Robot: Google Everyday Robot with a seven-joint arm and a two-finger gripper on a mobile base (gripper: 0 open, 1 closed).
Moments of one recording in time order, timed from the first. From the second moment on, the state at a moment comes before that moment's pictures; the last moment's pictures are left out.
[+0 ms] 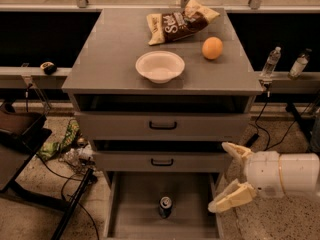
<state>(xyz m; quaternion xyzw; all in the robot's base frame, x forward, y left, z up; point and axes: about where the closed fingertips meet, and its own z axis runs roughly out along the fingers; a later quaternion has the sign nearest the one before) 0.410 -0.150 0.731 -0.48 0.73 0.27 0.40</state>
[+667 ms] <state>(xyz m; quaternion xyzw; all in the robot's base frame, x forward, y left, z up) 0.404 -0.158 0.718 -0.41 0.67 0.32 0.53</state>
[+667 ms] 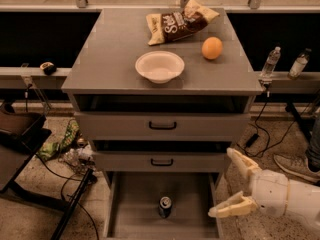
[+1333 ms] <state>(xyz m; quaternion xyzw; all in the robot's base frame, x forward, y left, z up) 0.401 -0.153 0.670 -0.39 0.69 0.33 0.51</state>
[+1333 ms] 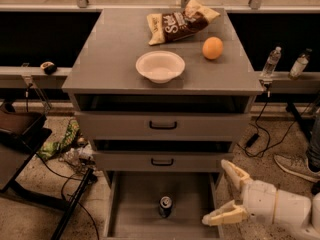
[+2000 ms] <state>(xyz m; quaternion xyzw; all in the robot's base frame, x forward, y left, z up) 0.416 -0.126 0.558 -0.43 0.70 0.33 0.47</state>
